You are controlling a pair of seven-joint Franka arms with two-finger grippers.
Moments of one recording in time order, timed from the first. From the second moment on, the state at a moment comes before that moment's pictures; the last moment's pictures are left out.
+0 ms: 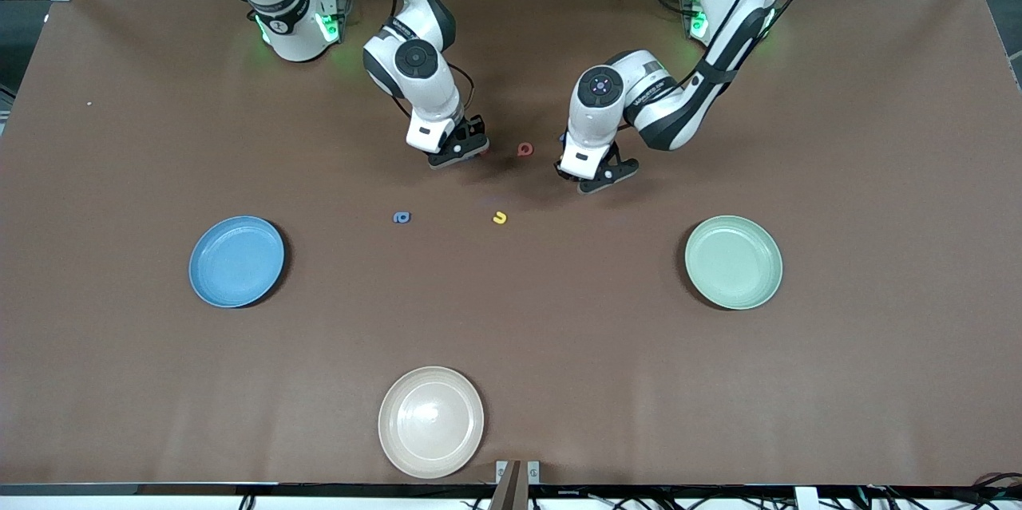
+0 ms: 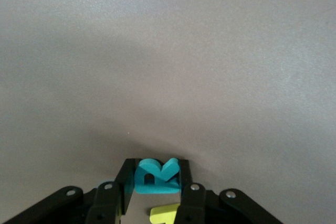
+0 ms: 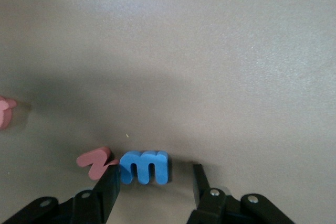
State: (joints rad) left arm -0.36 0.47 -0.40 -2.21 0.31 2.57 -1.42; right arm 0.69 0.37 0.17 -2.35 0.04 2.77 0.42
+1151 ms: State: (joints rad) left arm -0.08 0.44 -0.39 -2.03 0.39 2.44 -1.07; right arm 0.68 0.39 0.18 -2.36 0.04 2.81 0.37
